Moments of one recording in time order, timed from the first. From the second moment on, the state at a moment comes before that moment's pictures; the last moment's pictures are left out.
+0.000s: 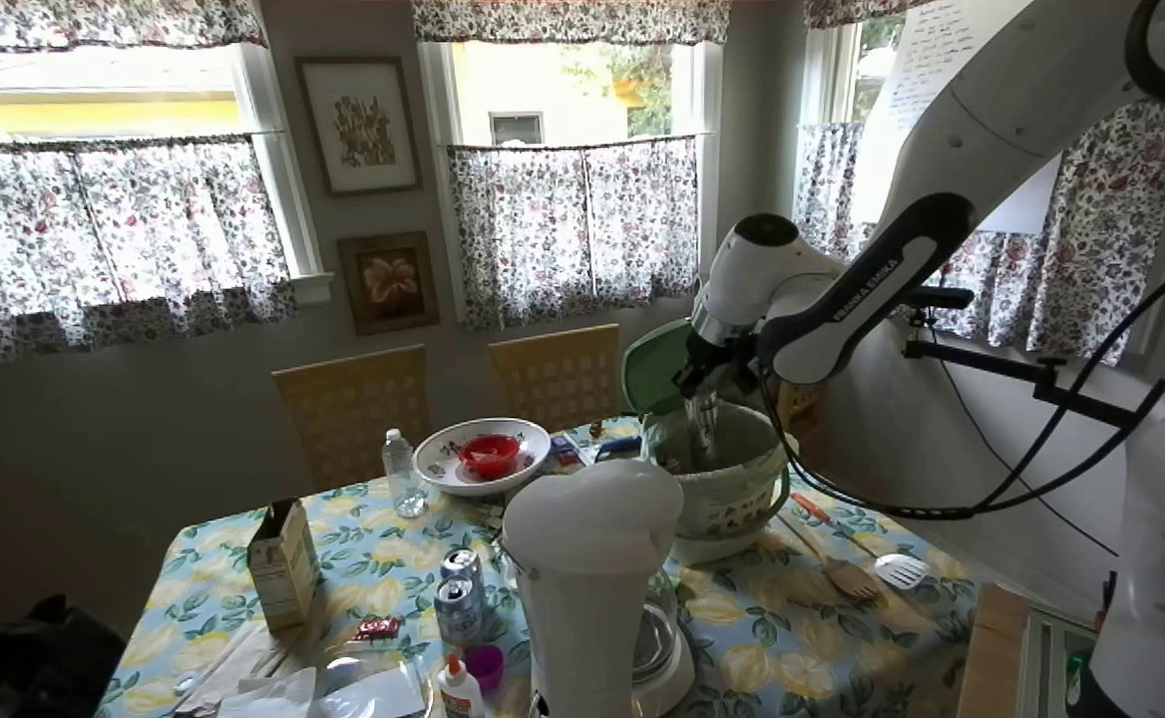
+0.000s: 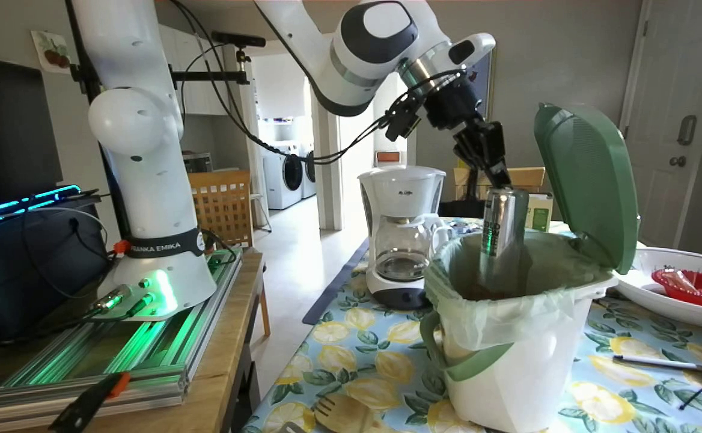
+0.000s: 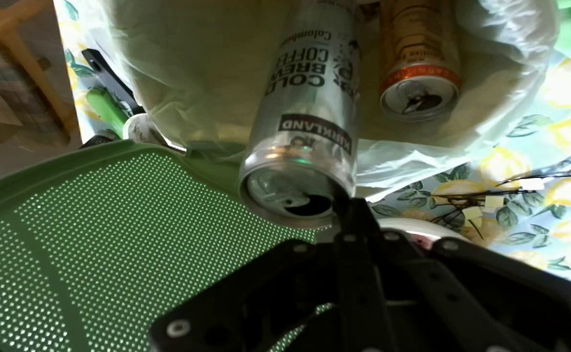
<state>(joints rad) 0.21 -0.04 -0.55 -2.43 -0.75 2.94 0.42</state>
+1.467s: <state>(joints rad) 0.12 -0.49 -0.36 -2.72 -0.77 2.84 0.48</state>
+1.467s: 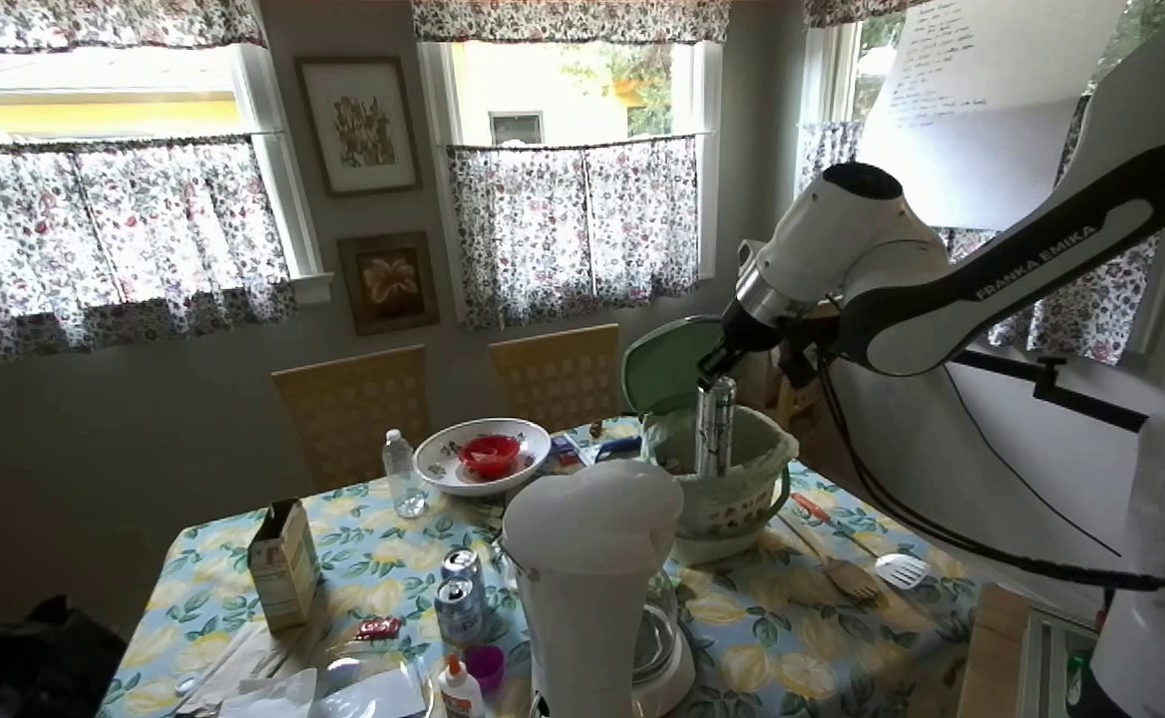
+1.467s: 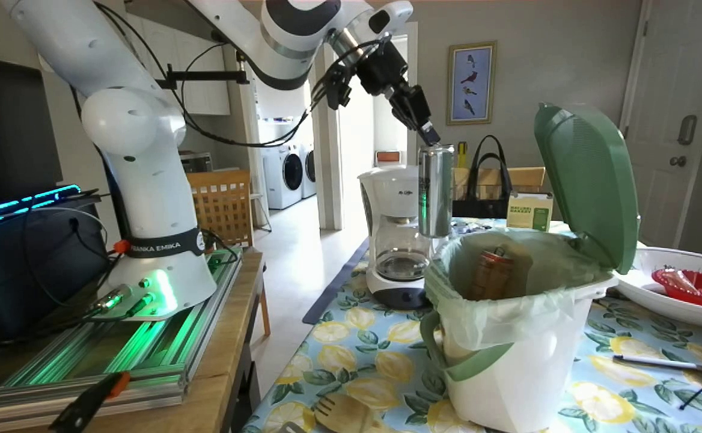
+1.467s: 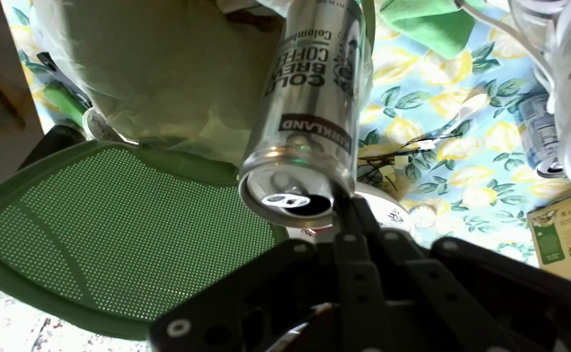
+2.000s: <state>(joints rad) 0.11 -0.52 -0.31 -2.76 -0.65 2.81 0.40</state>
